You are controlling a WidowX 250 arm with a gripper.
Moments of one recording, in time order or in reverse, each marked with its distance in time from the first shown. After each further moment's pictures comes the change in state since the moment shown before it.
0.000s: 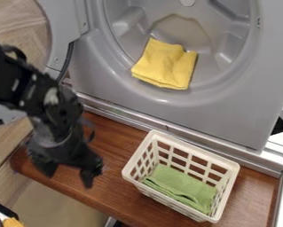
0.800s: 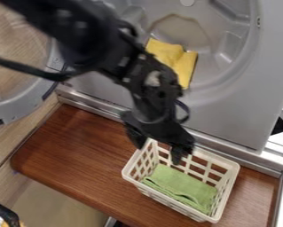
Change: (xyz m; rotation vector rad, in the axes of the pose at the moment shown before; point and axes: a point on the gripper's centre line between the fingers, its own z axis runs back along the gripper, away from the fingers) arm 0.063 -0.110 -0.013 -0.139 -0.108 -0.203
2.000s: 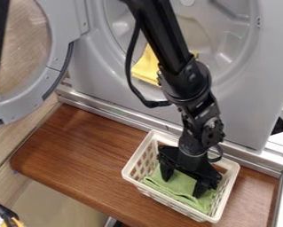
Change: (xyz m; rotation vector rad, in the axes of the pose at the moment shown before) arm -0.011 -0.030 -0.098 0.063 0.237 -0.051
